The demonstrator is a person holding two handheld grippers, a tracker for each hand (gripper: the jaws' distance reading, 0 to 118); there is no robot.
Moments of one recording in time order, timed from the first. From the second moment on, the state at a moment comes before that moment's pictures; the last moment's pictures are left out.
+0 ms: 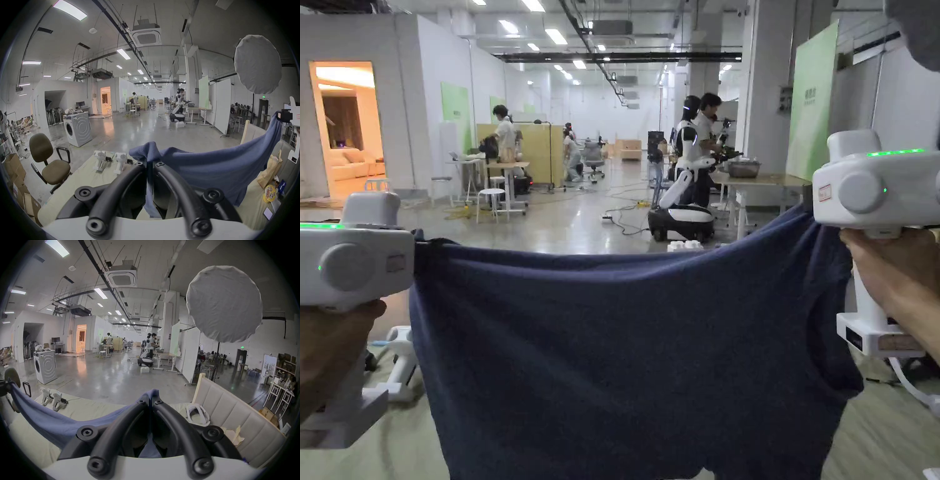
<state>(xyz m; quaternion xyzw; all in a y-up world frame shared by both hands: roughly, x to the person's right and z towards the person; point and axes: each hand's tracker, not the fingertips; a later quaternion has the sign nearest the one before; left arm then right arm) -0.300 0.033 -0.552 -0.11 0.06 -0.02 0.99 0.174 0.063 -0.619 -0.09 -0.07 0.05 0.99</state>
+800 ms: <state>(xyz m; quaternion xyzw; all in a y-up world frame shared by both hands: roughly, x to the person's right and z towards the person) -0.328 -0.244 -0.270 -0.28 -0.02 0.11 0.95 0.239 -0.268 -0.280 -0.24 0.00 -0.05 0.97</state>
